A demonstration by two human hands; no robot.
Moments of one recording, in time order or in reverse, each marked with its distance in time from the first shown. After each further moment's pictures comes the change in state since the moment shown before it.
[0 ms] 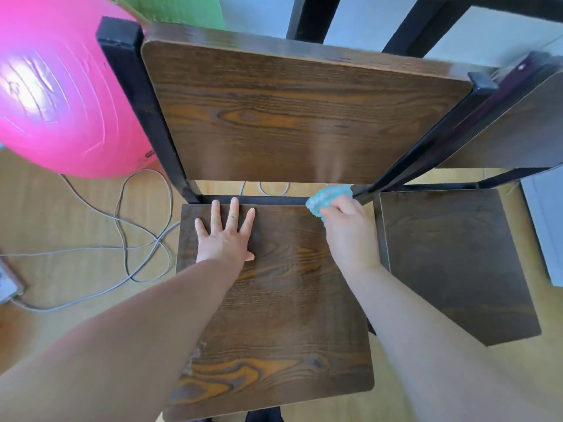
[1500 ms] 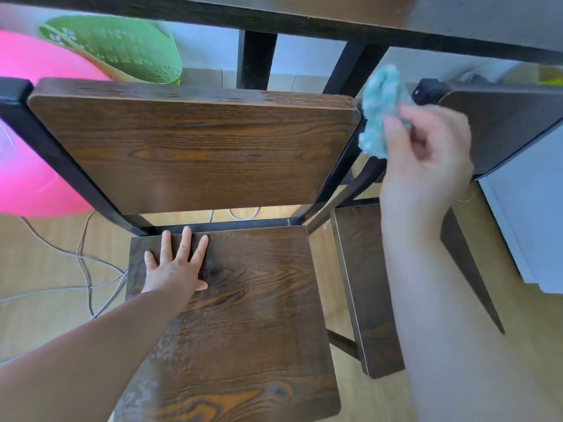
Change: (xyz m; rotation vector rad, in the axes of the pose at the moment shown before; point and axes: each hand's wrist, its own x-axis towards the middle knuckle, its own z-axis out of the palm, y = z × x) left_hand -0.002 0.004 -0.005 0.040 -0.048 -0.043; right_hand 0.032 -0.019 -0.179 0.484 0.835 -0.258
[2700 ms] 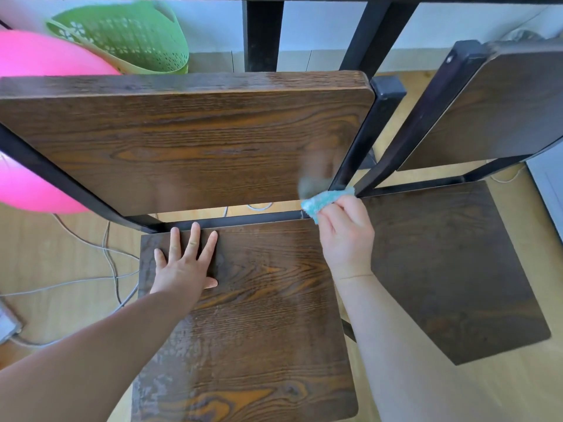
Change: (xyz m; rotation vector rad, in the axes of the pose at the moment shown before) left_hand 0.006 0.000 0.007 0.068 0.034 -0.008; right_hand -0.125 0.117 0.049 -0.260 -0.317 -0.247
